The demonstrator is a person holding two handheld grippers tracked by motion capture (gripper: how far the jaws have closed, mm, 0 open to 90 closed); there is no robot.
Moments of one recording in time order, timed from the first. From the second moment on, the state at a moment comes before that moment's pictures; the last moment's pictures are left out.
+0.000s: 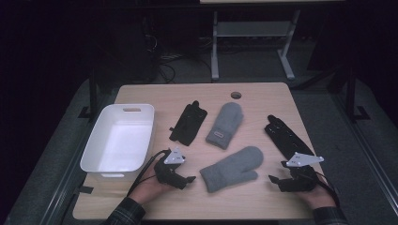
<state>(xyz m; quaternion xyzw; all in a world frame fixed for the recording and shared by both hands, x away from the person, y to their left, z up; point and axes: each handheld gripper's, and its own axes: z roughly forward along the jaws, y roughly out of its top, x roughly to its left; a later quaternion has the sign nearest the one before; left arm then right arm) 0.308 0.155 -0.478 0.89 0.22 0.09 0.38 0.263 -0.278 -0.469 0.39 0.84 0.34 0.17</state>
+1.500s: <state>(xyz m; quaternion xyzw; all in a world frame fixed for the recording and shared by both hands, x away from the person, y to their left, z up) 0.412 0.074 -0.415 0.88 0.26 0.07 0.38 0.267 -0.280 -0.482 0.40 0.83 0.36 0.15</state>
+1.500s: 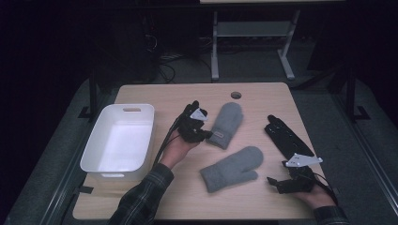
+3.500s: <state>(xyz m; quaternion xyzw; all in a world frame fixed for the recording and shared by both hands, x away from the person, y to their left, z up) 0.496 0.020 -0.439 0.89 0.30 0.11 0.34 0.267 -0.280 -0.482 0.40 0.83 0.36 0.15</state>
